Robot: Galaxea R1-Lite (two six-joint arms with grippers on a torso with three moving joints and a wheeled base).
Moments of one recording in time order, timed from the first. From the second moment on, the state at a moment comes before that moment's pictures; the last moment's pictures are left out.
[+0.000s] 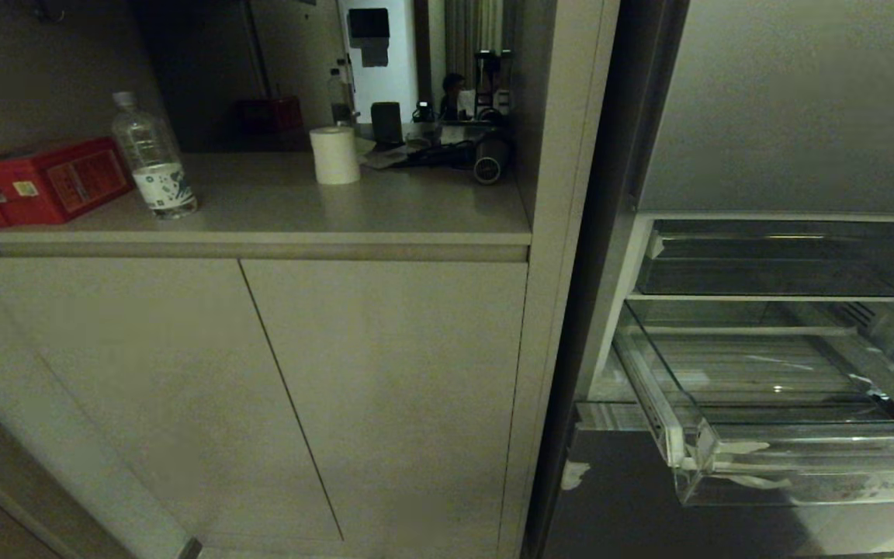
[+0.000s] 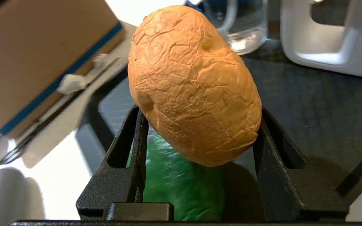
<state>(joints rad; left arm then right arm) -0.01 0.00 0.00 0.00 0.00 0.04 -2.26 2.42 -1.27 -0.89 0.08 0.36</state>
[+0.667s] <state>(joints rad) -0.01 0.00 0.00 0.00 0.00 0.03 -2.30 2.45 -1.33 -0.85 0.10 0.37</state>
